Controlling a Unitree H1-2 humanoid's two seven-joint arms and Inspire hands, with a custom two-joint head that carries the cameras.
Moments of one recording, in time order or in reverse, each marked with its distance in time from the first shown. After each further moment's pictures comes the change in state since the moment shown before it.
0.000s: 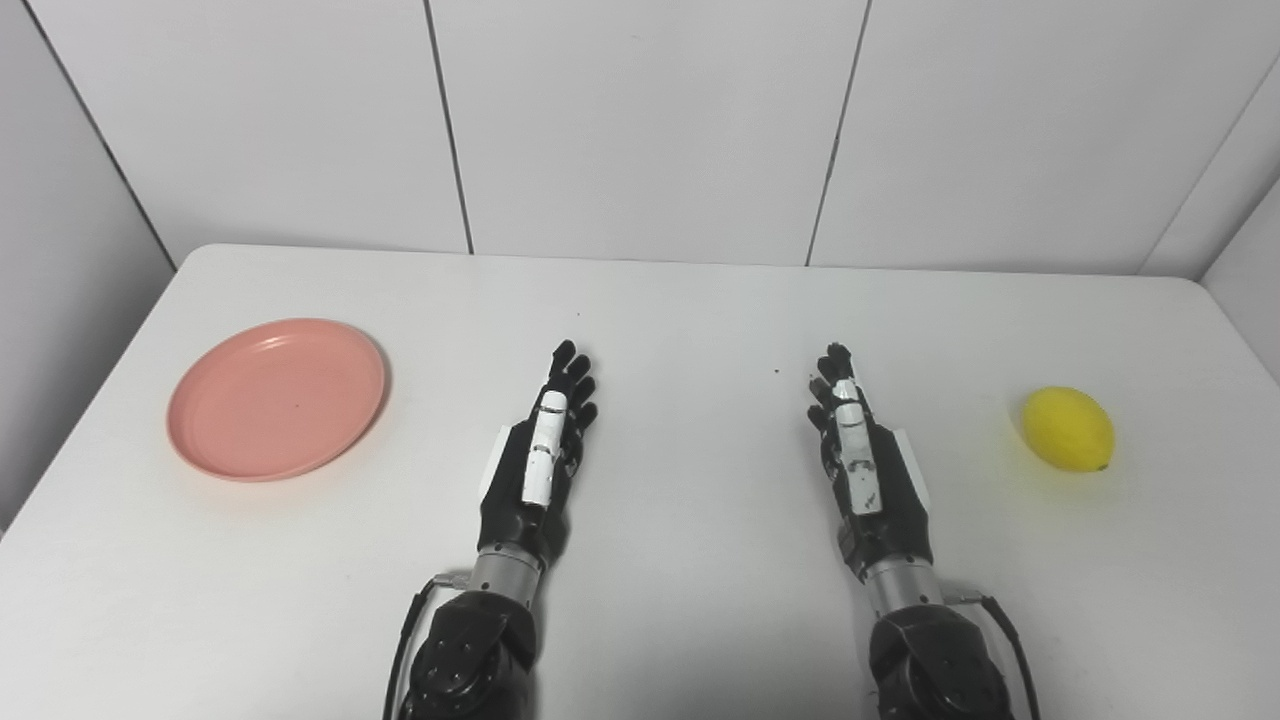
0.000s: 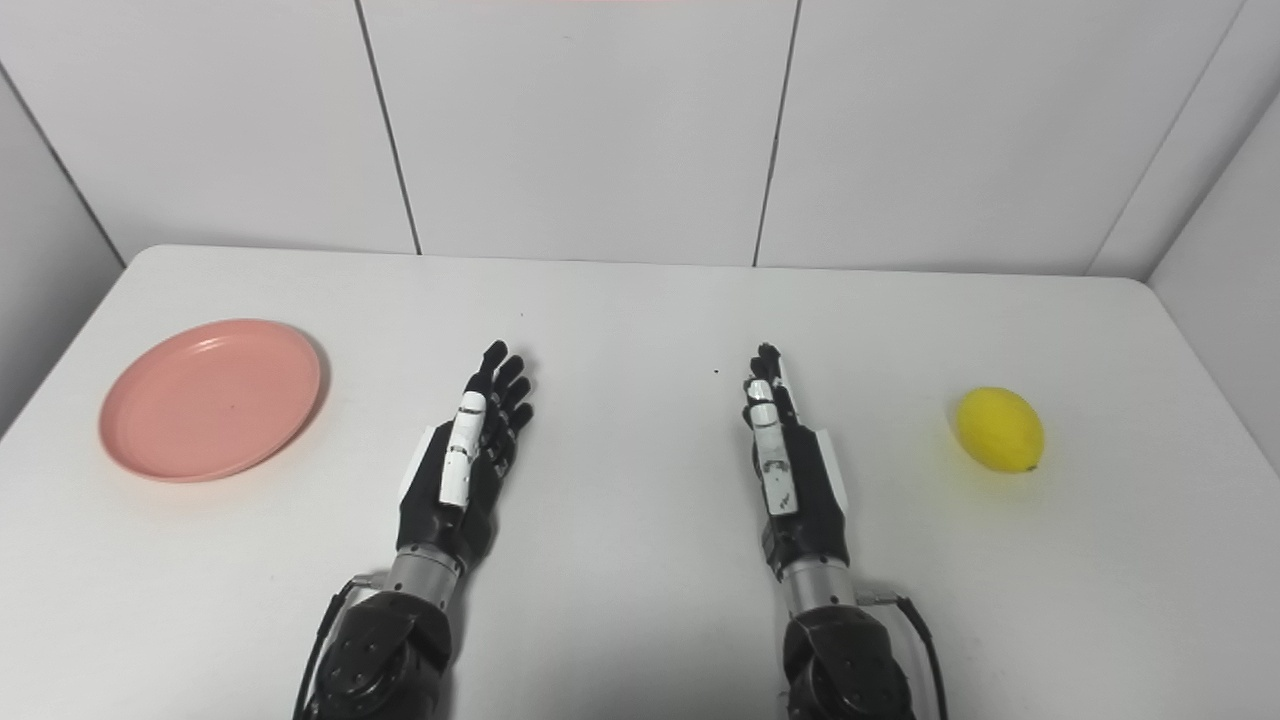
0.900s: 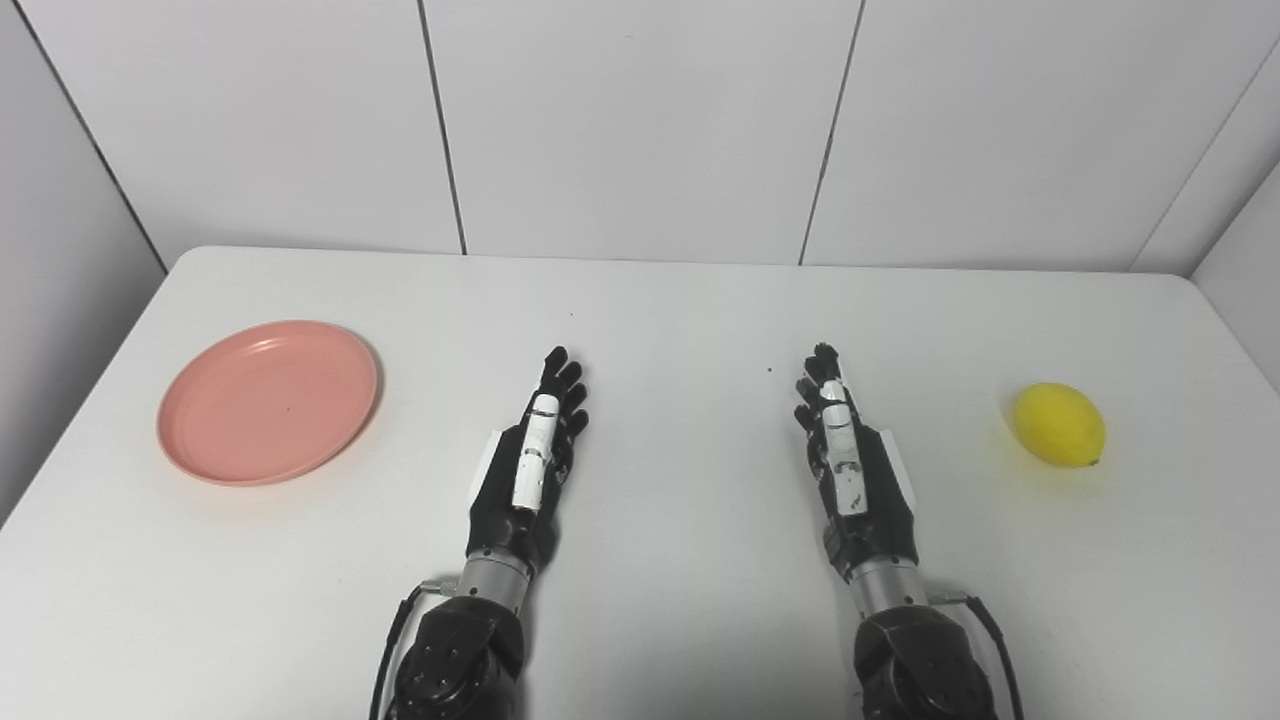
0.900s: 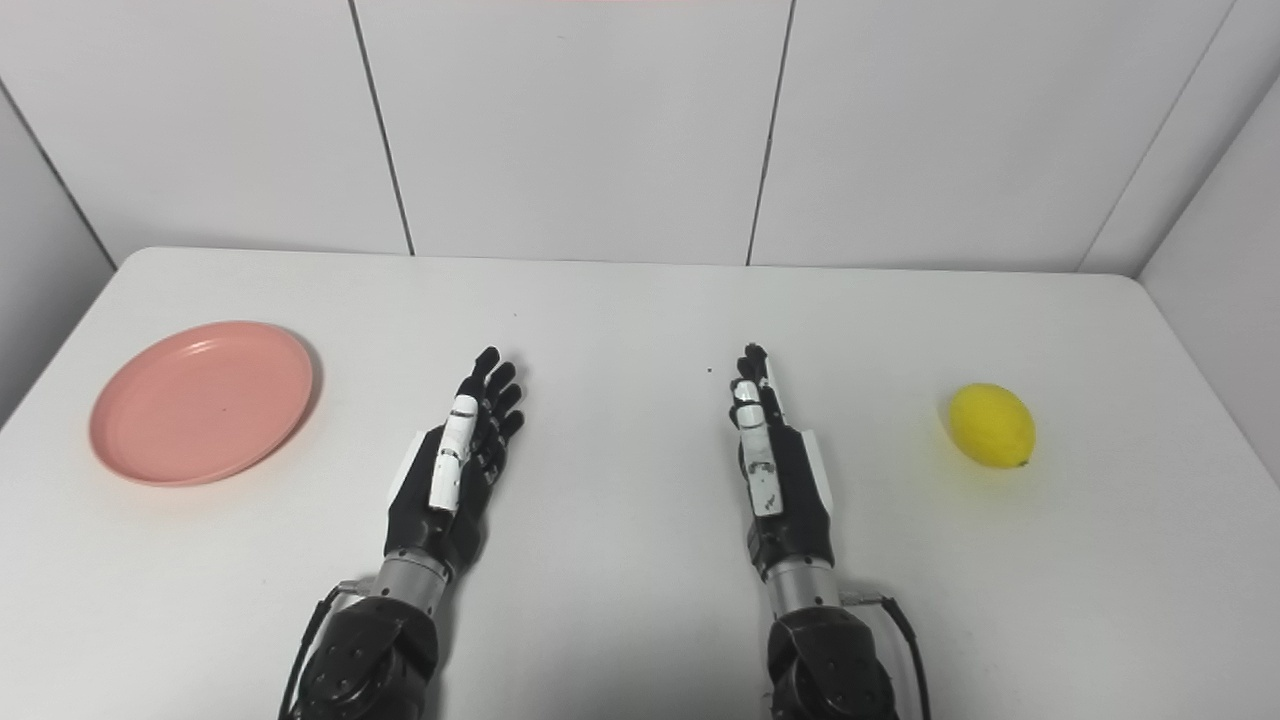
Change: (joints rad) left arm 0.019 0.012 -0.001 -0.065 -0.026 0.085 -0.008; right arm -0.014 0.023 0.001 -0.011 -0.019 0.011 -0.013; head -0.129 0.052
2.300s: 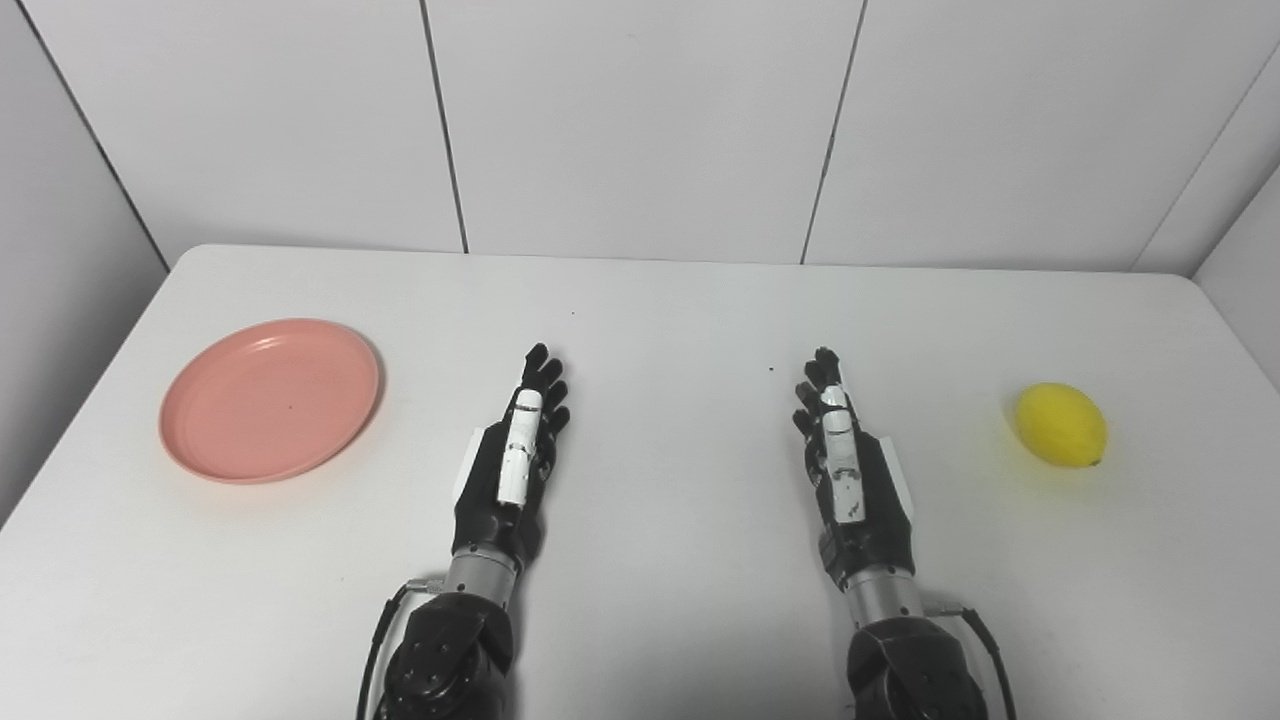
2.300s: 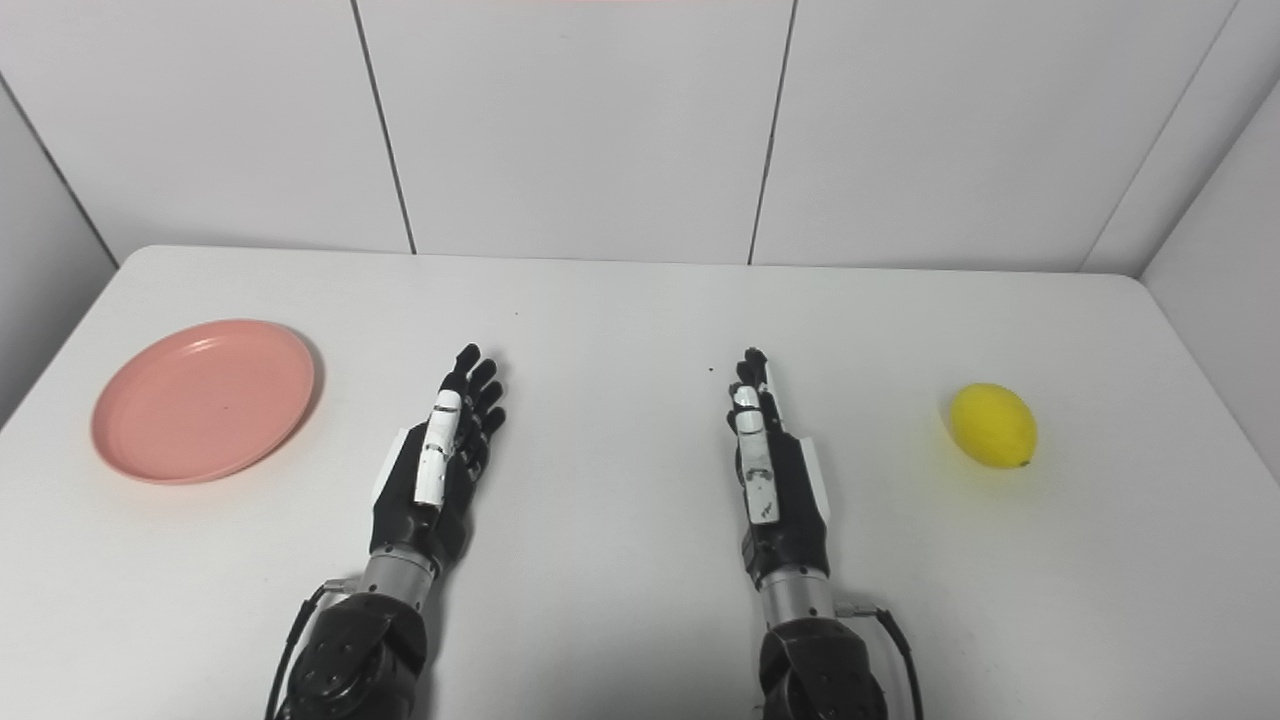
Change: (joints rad) left arm 0.000 0.001 0.019 -0.020 0.013 0.025 0.029; right arm 0.037 0.025 0.010 -0.041 -0.007 0.002 -0.019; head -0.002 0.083
